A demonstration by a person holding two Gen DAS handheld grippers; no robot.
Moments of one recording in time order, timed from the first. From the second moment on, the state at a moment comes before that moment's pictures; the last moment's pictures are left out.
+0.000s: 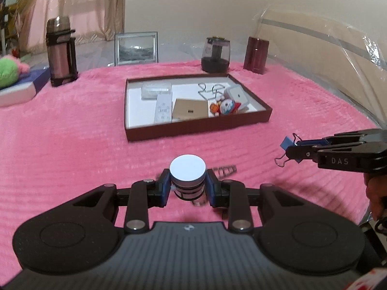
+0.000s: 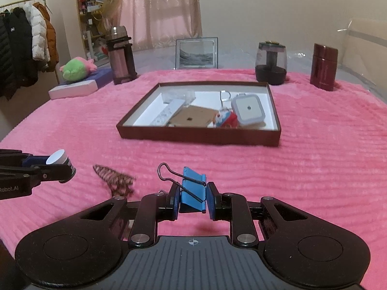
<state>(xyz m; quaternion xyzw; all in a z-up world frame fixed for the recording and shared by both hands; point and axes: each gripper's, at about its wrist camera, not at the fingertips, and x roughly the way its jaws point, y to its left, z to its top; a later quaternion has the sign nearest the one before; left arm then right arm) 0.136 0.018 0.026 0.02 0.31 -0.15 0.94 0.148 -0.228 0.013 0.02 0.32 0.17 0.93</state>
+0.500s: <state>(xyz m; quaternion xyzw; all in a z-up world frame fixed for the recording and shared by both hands) 0.265 0.029 0.051 0.05 0.31 -0.15 0.94 0.257 -0.212 0.052 0.02 0.32 0.21 0.92</state>
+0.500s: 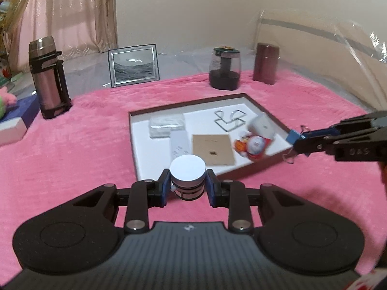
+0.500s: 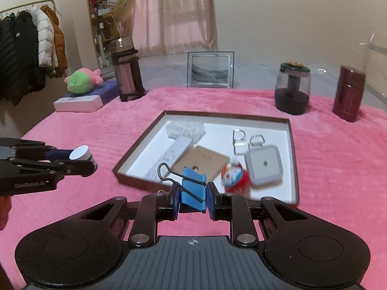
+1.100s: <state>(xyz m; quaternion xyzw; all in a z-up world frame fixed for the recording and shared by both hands) 0.388 0.031 0.002 0.08 0.35 -0.15 0.92 0.365 -0.180 0.003 0.01 0.37 0.22 0.90</state>
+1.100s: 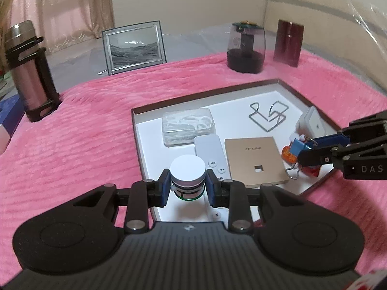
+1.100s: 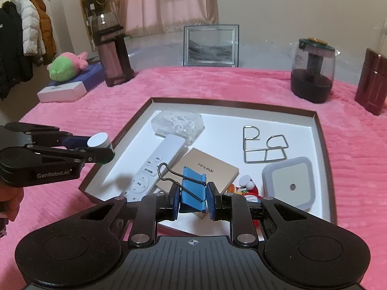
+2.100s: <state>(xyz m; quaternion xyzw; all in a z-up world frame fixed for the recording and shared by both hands) 0.380 0.044 0.001 0.07 0.34 -0.14 0.93 0.378 -0.152 -0.013 0.00 0.39 0.23 0.89</state>
